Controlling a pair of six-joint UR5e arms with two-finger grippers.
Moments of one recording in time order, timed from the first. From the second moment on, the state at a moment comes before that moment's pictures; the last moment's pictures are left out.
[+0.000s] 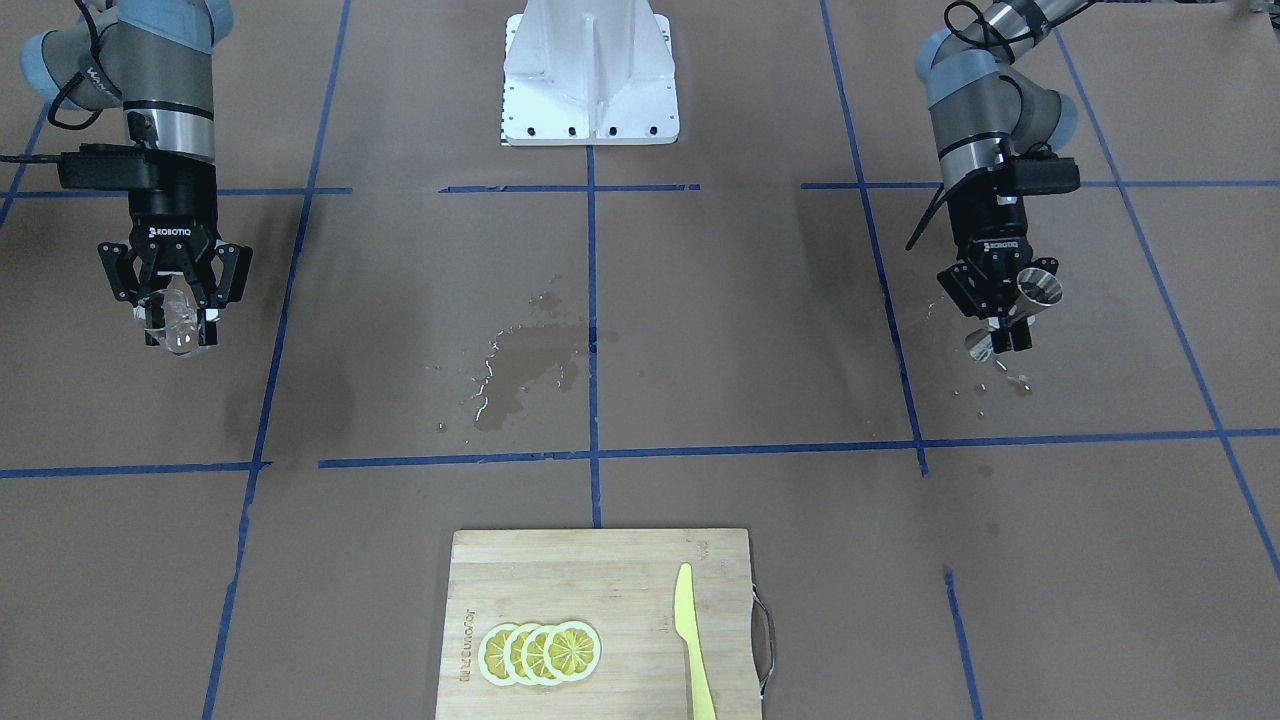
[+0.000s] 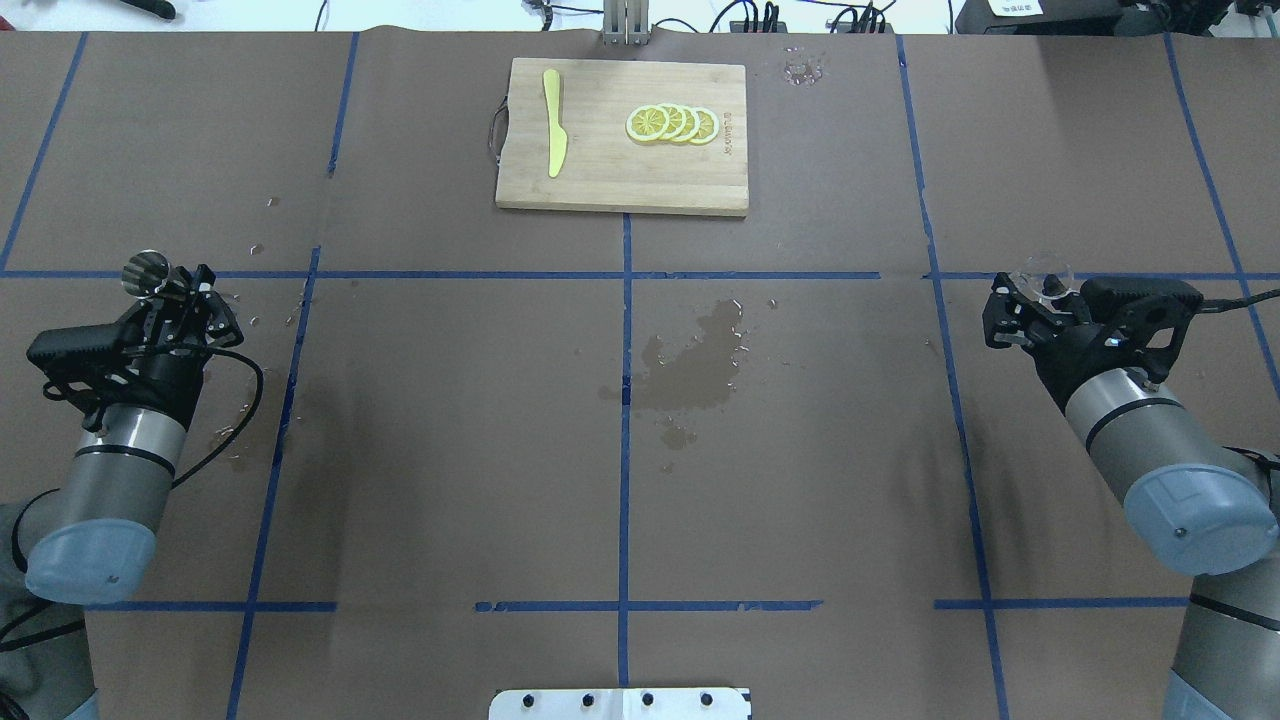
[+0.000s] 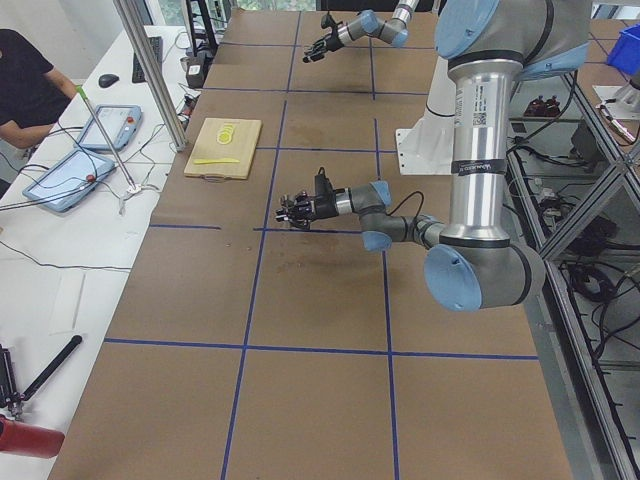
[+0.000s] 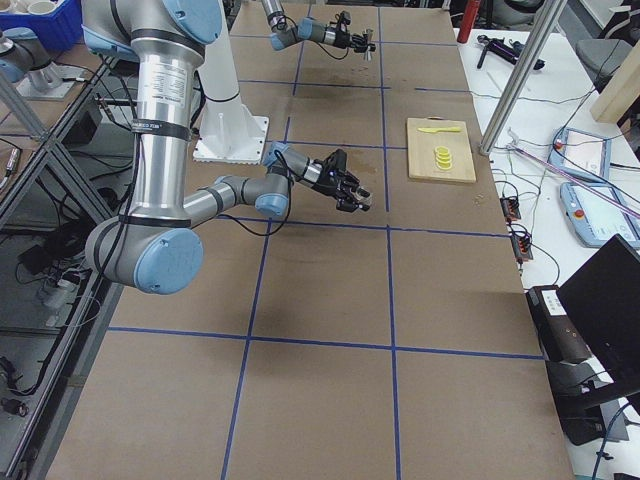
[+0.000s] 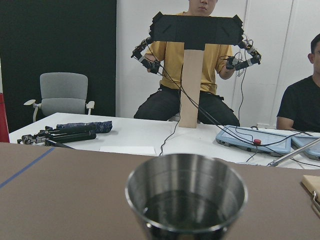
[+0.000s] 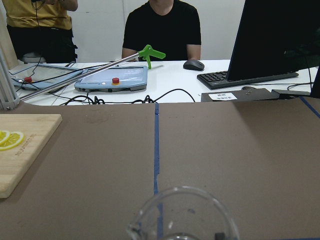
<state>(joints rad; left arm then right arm) -0.33 -1.54 -1.66 -2.59 -0.49 -1.30 0.43 -1.70 1.93 -0.77 0.86 1.23</state>
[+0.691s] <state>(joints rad) -0.23 -1.55 -1.61 -2.58 -0.45 -1.31 0.38 -1.69 1.93 -0.77 0.82 1.24</state>
